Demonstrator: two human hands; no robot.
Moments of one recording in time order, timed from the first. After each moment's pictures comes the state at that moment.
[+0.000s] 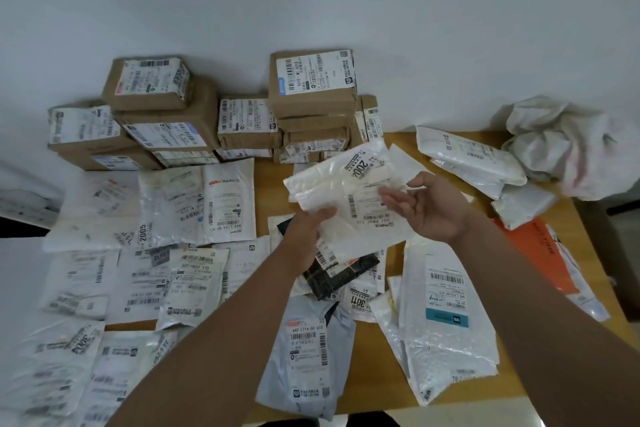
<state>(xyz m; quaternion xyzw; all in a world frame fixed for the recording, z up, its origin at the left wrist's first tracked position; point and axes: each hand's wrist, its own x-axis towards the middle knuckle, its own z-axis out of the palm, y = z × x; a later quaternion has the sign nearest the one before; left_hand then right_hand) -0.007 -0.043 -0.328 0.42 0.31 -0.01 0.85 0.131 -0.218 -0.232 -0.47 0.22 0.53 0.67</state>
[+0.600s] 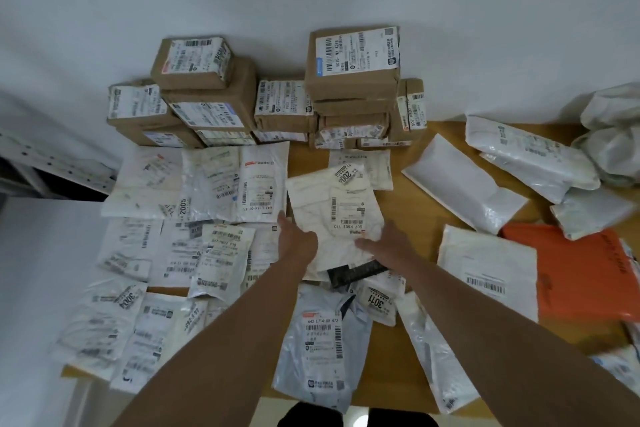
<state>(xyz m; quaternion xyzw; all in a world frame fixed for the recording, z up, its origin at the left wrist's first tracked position) -0.057 -0.023 -0.358 0.62 0.59 -0.05 0.51 0.055 -0.168 -0.375 -0.86 -0.08 0.43 0.25</state>
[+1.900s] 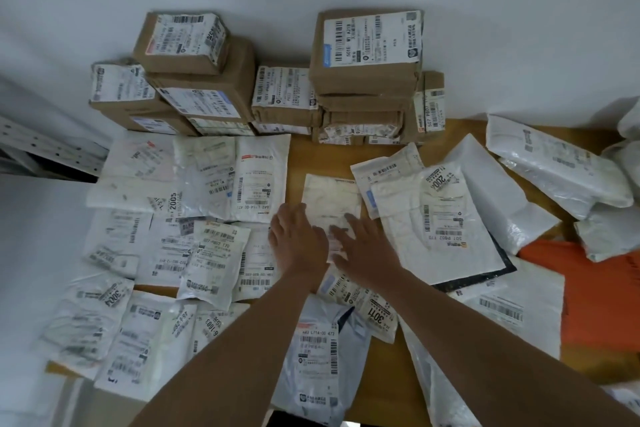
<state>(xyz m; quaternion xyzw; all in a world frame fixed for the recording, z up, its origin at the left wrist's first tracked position) -0.044 -0.036 -0.384 0.84 0.49 -0.06 0.22 0.037 -0.147 -0.397 -0.84 -0.48 0.24 0.03</state>
